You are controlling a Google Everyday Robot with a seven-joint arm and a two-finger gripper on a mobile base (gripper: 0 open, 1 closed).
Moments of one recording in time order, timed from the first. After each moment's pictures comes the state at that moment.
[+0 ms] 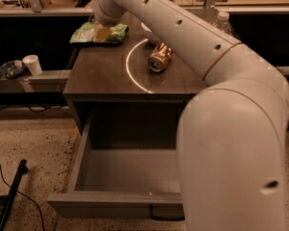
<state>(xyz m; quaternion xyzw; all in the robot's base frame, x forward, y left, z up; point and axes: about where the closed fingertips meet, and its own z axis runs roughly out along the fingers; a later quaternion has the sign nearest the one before) 0.814 0.139 0.923 -0.72 0.54 -0.11 0.42</state>
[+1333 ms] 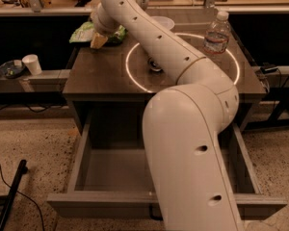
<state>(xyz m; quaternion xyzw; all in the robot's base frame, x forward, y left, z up) 0.881 0.169 0.861 -0.70 0.57 -0.08 0.44</state>
